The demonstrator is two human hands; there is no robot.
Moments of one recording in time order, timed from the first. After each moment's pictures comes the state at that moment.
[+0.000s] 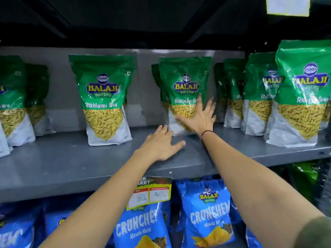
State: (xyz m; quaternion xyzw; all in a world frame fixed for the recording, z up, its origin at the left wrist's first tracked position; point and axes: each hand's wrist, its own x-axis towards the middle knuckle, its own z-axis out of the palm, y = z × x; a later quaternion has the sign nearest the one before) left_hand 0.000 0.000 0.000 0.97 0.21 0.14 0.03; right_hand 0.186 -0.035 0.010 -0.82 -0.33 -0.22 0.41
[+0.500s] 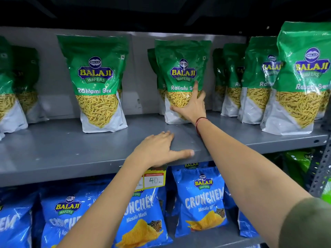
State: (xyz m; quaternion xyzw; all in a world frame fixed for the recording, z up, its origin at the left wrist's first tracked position) left_hand -0.026 -0.031 -0.022 0.98 0.19 0.10 0.01; right_hand 0.183 -0.027 0.007 -0.79 -0.36 -0.17 0.47
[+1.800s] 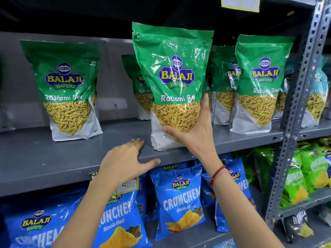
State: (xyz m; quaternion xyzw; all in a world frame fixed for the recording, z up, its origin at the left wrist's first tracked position) left_hand -0.043 -0.041 -0.037 0.95 0.23 0.20 -0.04; right_hand 0.096 -0.175 -0.019 -0.68 -0.38 -0.18 0.60
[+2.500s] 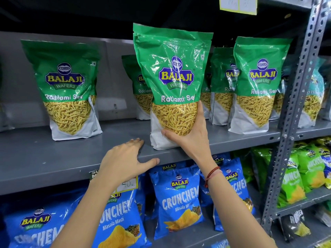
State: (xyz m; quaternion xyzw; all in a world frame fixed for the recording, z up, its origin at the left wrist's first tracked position) left_hand -0.043 -0.037 -0.040 0.95 0.21 0.22 -0.06; right_hand 0.103 -0.166 -0.034 -0.69 -0.37 -0.18 0.60
